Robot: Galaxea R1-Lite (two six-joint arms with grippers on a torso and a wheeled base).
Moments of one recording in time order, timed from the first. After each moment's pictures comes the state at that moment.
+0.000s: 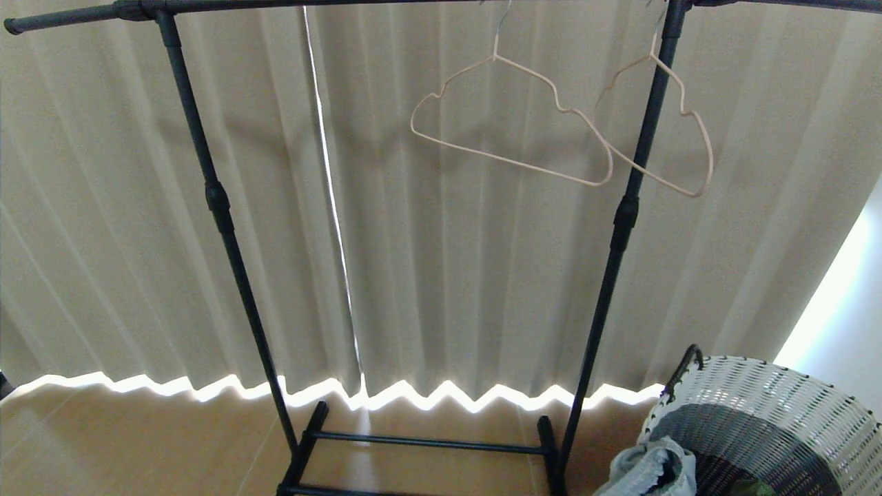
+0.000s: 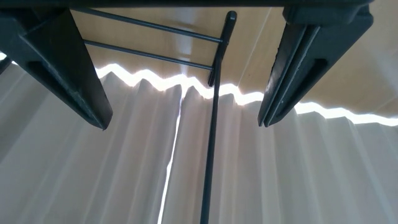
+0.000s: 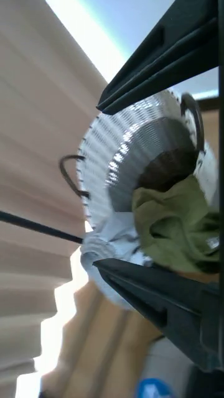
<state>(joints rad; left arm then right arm) 0.01 0.00 0.00 0.00 0.13 -0.07 0.13 0.45 -0.29 0.19 -0.08 -0.33</state>
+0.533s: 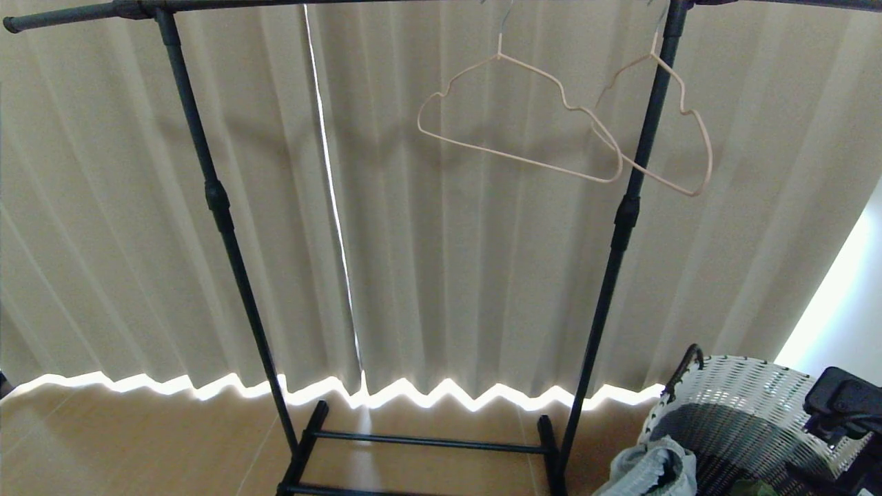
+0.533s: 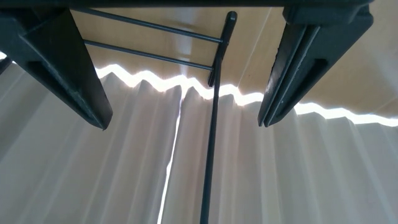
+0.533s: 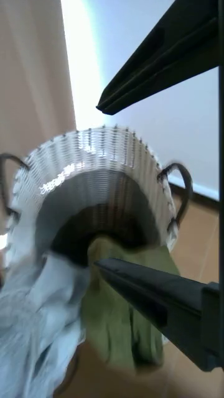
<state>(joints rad) 0.01 0.00 0.00 0.00 0.13 -0.07 -0.07 1.15 -0.35 -0.06 -0.12 -0.82</state>
